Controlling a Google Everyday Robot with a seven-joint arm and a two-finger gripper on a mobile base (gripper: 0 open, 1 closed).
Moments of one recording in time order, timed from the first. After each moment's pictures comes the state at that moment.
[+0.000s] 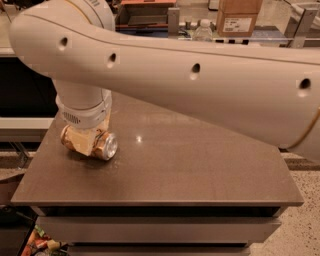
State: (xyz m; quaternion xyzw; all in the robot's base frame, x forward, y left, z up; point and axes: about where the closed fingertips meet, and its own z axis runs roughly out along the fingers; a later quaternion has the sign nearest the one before) arm 0.476 0.149 0.861 -0.55 0.82 0.00 0.14
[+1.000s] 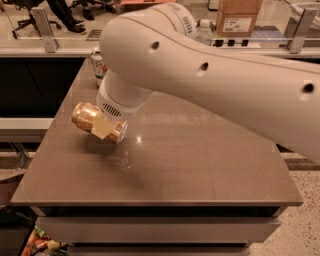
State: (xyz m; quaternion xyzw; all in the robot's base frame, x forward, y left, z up) arm 0.504 0.118 0.886 -0.55 0.78 0.07 0.29
